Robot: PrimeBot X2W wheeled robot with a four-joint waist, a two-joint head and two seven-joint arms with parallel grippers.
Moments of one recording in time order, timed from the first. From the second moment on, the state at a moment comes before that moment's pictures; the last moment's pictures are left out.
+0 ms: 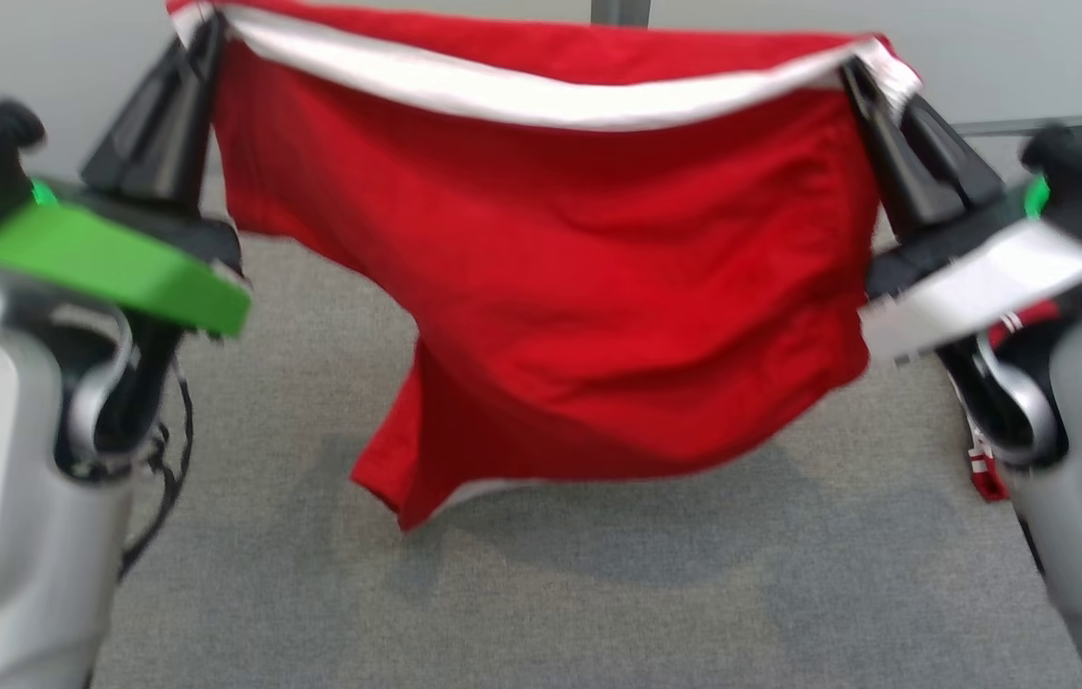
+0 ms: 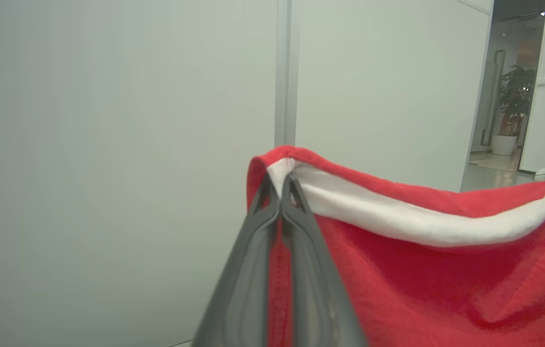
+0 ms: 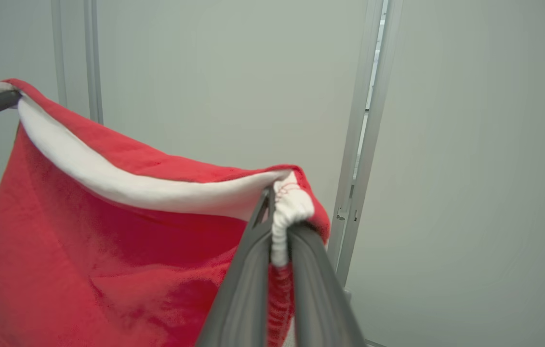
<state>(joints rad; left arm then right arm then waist) -0.60 0.33 -0.24 -0.05 -0.60 -0.09 0.11 -0.52 -0.29 0.21 -0.15 0.35 0.13 0.11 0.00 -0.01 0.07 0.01</state>
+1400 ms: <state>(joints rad) -0.27 0.25 -0.39 0.29 -0.68 -0.08 -0.24 -0.57 -0.36 0.56 0.49 0.50 0.13 -0.26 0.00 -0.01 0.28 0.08</state>
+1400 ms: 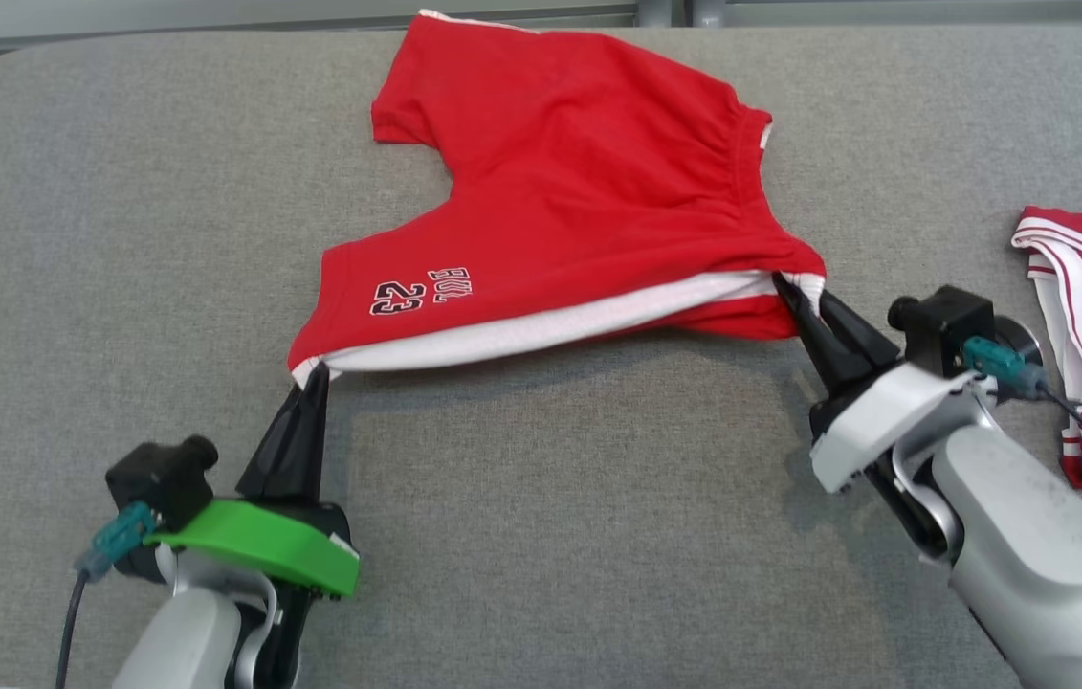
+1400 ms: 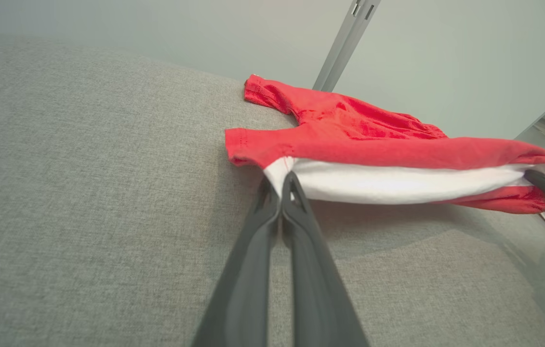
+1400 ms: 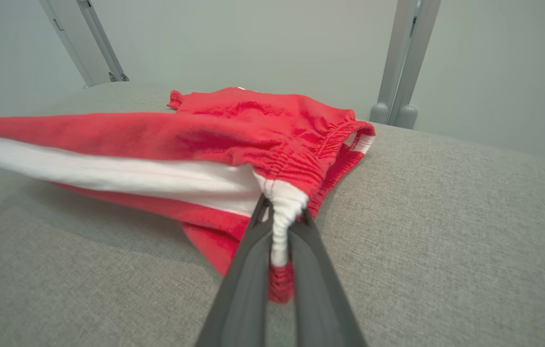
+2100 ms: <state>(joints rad) 0.05 0.28 -0.39 0.03 -0.66 0.05 -0.23 -0.13 -0.25 0.34 0.22 0.35 0.13 -0.26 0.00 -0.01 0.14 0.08</state>
